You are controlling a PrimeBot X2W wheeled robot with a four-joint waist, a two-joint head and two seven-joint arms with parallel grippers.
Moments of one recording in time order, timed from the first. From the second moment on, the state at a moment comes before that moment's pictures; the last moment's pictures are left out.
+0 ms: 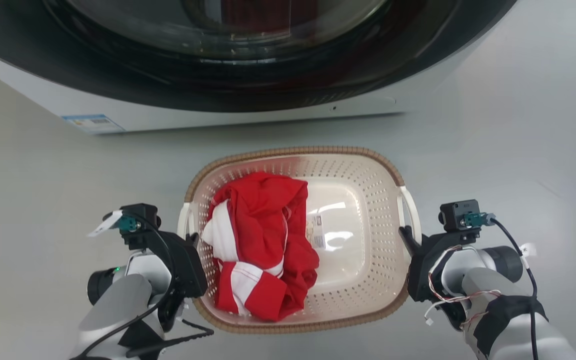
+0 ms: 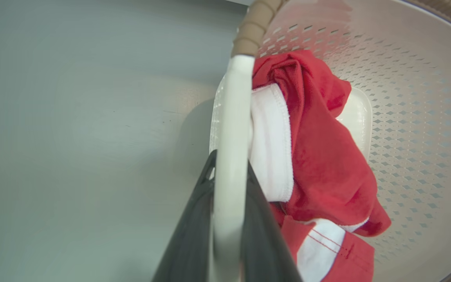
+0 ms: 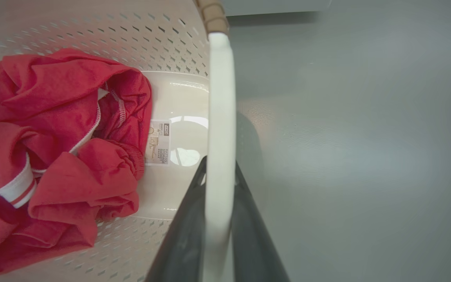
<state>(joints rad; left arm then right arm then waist) -0.73 0.04 -0.46 1.18 -0.78 -0.12 0.06 -0.75 -0.10 0.68 1.15 0.64 0.13 -0.02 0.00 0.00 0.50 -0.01</state>
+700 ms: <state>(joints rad) -0.81 0.05 -0.46 1.19 -0.74 -0.12 -0.07 -0.84 -0.10 0.68 1.18 0.63 0.12 -0.10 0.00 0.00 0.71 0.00</state>
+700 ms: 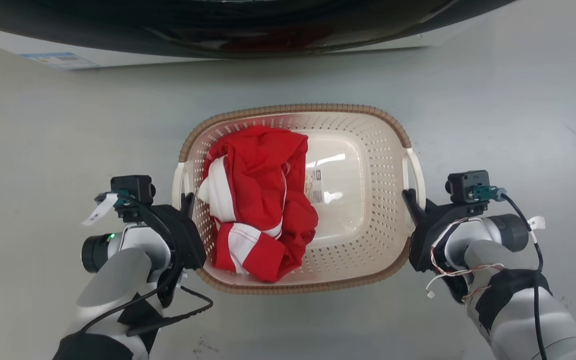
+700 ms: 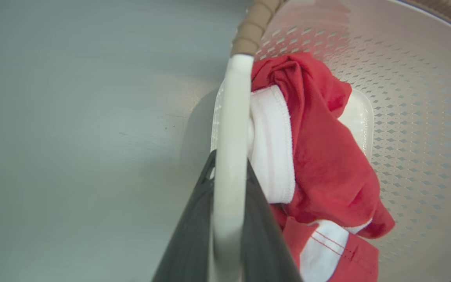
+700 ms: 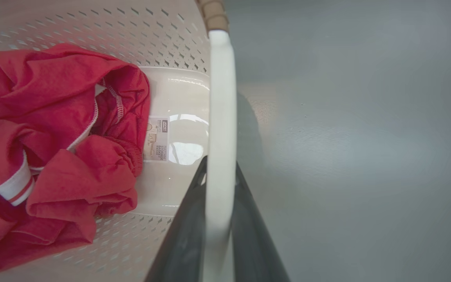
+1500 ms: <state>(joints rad) -0.86 0.04 -0.49 1.21 -0.72 -0.12 -0.19 -0.91 -0.10 0.68 1.21 0.62 0.11 -0.17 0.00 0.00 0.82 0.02</state>
